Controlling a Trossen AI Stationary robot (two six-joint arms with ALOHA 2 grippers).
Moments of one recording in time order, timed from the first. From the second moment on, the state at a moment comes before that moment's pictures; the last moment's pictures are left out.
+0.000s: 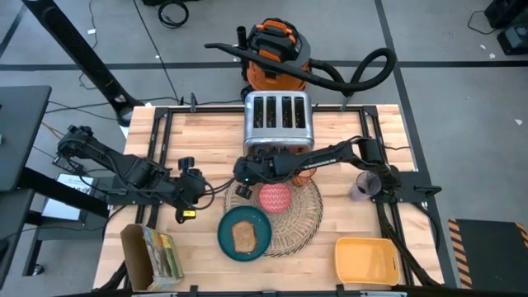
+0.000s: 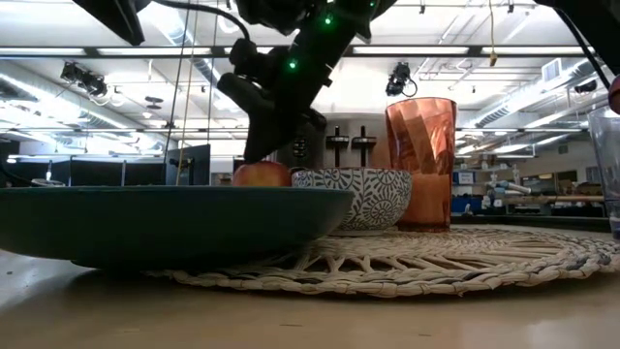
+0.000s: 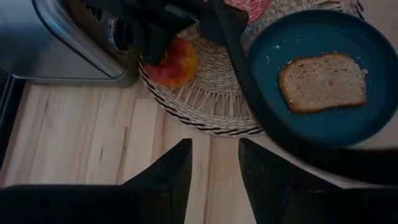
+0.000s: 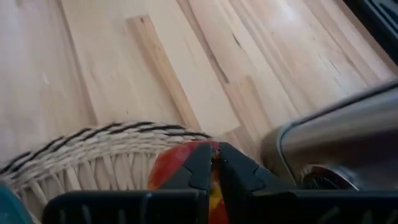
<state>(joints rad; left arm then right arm) -0.48 1.12 1.10 -1.05 -0.45 -0.42 0.05 2.14 1.71 -0.48 0.40 0.31</state>
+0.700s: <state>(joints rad) -0.49 1.12 1.10 -1.04 -0.45 -0.43 0.09 2.02 1.71 -0.51 0.43 0.29</state>
